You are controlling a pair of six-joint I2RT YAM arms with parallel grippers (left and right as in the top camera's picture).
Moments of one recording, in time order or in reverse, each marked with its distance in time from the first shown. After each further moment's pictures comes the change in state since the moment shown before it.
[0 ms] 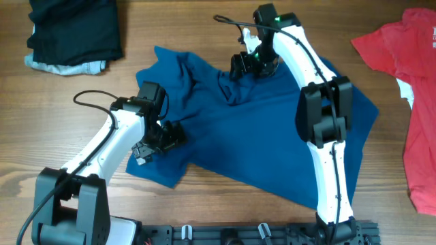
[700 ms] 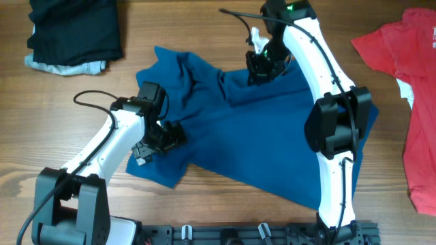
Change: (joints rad) left arm 0.000 0.000 0.000 -0.003 0.000 0.000; right arm 0.013 -0.181 -0.004 -0.328 0.000 0.051
